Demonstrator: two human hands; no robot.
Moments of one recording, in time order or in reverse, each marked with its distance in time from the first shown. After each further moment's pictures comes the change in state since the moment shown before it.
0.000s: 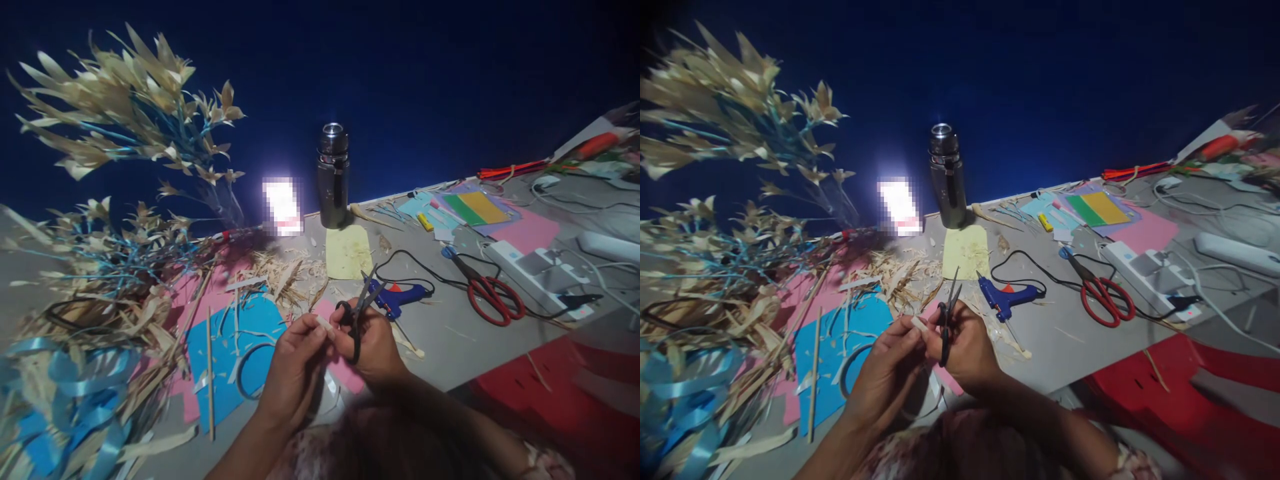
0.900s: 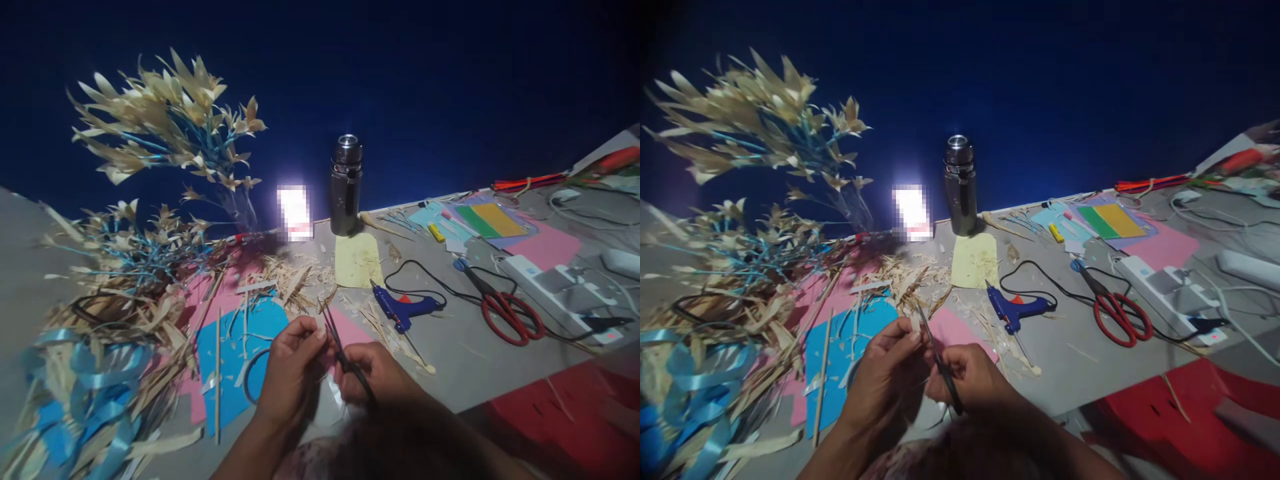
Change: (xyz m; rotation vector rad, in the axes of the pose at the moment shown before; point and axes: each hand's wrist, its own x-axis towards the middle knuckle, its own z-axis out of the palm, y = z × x) left_hand 0.004 0.008 -0.008 0.062 -0.012 0.129; right_hand -0.013 0.009 -0.018 -0.105 -0.361 0.313
